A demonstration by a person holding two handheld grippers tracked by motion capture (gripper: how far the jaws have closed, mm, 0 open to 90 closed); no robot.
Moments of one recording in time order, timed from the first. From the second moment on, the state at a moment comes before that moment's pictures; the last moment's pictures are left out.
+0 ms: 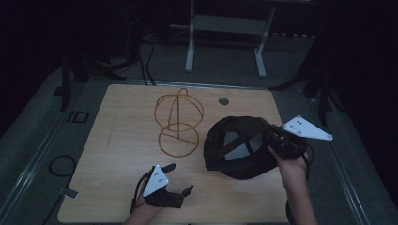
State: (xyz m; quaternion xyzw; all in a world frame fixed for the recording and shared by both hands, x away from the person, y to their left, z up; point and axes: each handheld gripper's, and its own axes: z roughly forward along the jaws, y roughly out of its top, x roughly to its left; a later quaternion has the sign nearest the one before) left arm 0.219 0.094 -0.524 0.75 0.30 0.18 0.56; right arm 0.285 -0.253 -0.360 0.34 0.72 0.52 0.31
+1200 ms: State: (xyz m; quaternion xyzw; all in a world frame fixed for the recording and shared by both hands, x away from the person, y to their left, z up) left arm 0.241 0.047 -0.475 0.70 0.31 0.20 0.61; right arm 0.257 -0.262 -0.372 0.32 0.70 0.56 0.31
